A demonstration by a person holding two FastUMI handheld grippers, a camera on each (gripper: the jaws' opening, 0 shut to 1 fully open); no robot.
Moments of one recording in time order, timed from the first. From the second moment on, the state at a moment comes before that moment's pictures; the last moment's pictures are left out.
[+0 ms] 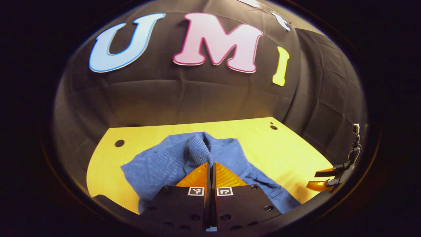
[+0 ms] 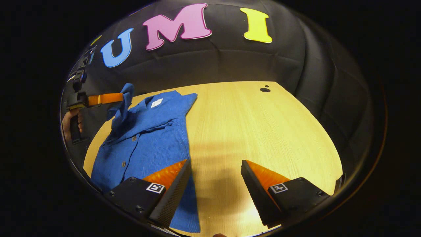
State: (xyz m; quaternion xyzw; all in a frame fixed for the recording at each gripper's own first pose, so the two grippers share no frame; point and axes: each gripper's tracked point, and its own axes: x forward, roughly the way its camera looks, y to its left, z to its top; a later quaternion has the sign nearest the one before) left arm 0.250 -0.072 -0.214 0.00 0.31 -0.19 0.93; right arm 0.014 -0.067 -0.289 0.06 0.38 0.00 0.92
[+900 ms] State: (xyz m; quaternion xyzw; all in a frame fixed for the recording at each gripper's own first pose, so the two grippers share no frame) left arm 0.229 -0.109 -0.186 0.00 0.28 -0.19 0.94; right arm 0.009 -0.049 -0.294 0.06 0.39 0.05 0.92
